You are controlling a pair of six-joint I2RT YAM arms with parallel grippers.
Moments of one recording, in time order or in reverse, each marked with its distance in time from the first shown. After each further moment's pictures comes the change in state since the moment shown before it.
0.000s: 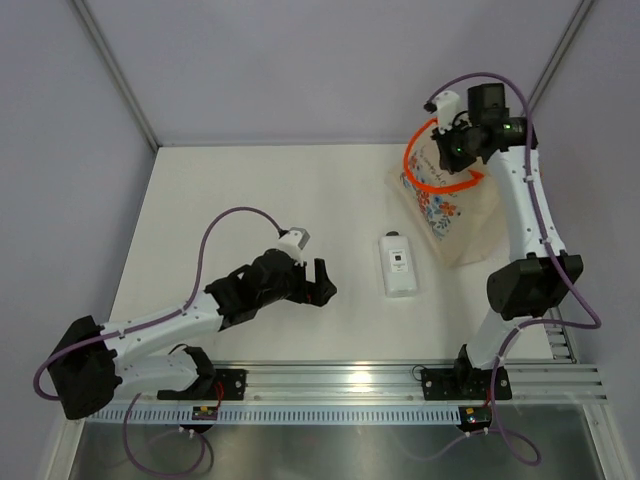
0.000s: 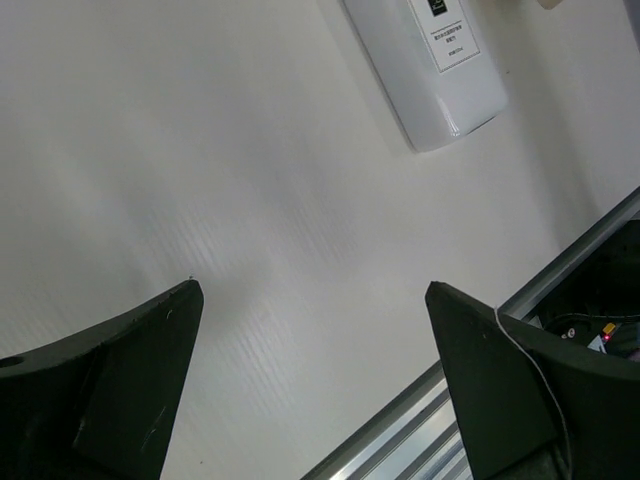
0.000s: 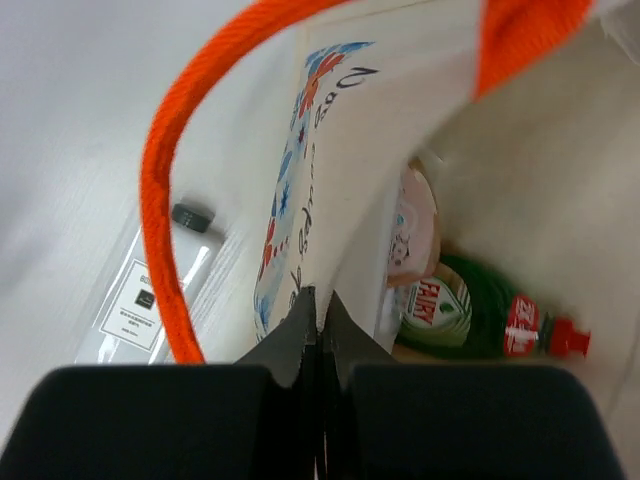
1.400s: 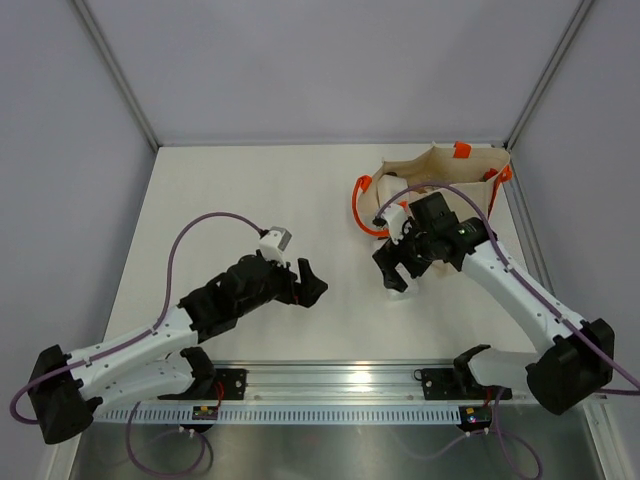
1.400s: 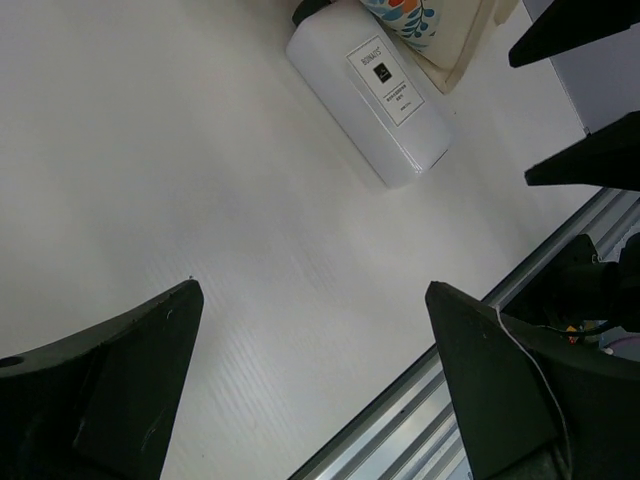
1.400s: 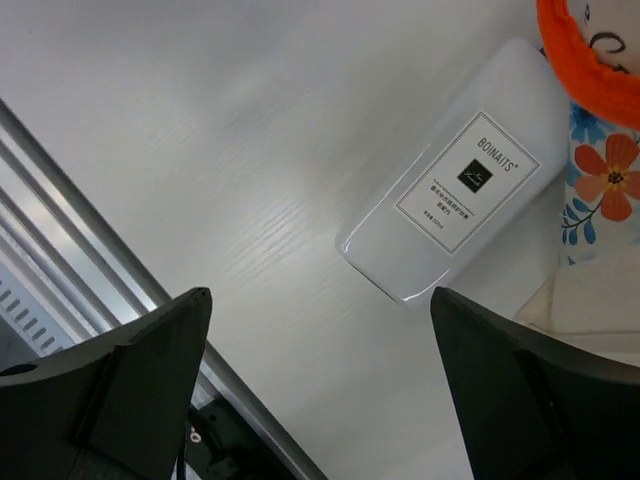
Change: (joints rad) left arm 0.000 -0.157 -0.007 -0.022 -0.010 0.026; right arm 0.328 -0.580 -0.931 0.184 -0.180 0.115
